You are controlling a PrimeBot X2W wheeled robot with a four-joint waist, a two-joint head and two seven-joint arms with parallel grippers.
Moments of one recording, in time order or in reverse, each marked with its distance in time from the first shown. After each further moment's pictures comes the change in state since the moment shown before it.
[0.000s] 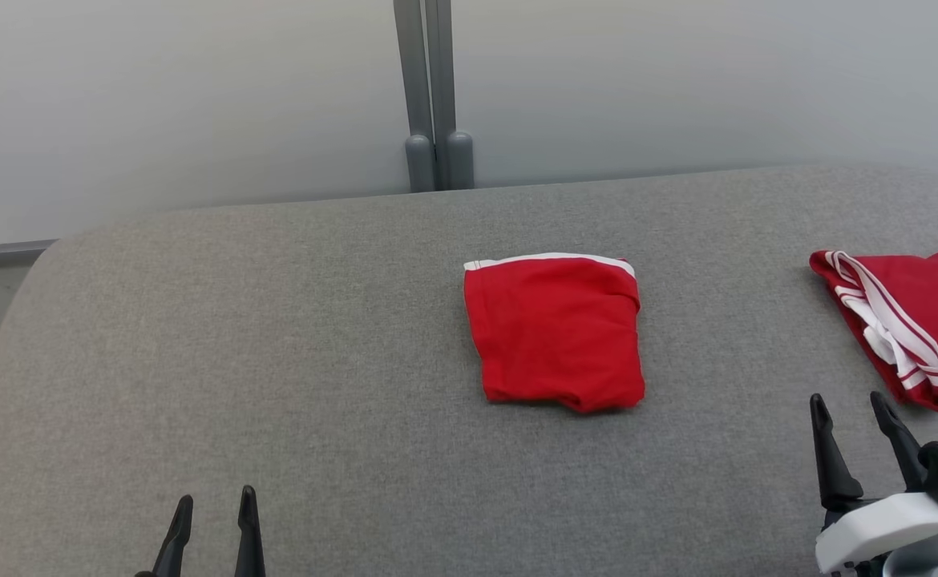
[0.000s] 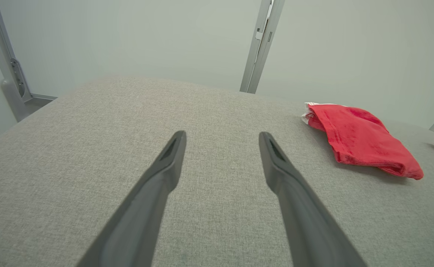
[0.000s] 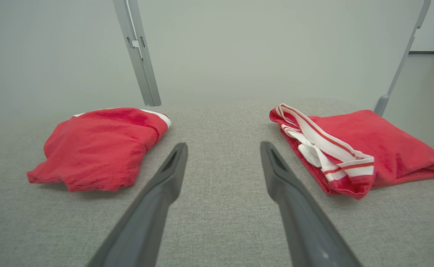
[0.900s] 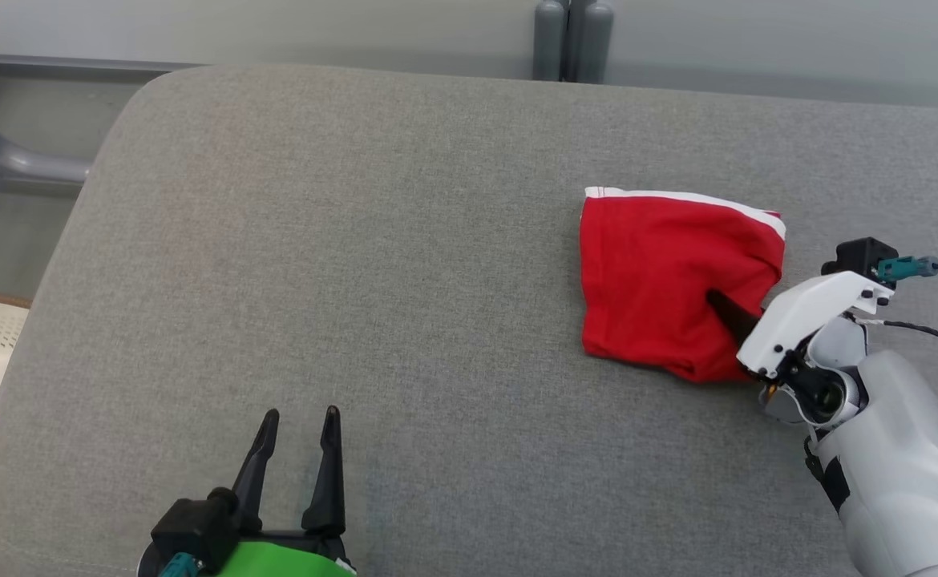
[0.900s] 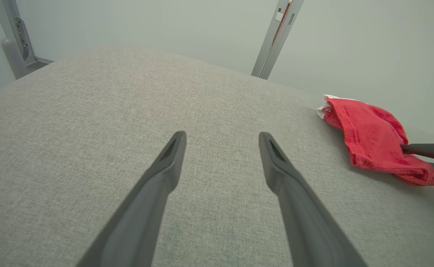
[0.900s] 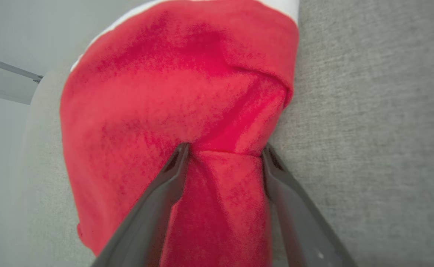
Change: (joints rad) left arm -0.170 0.000 -0.201 0.024 -0.081 0.045 0.000; right arm -0.611 0.070 0.045 0.520 0.379 0.000 0.626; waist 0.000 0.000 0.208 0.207
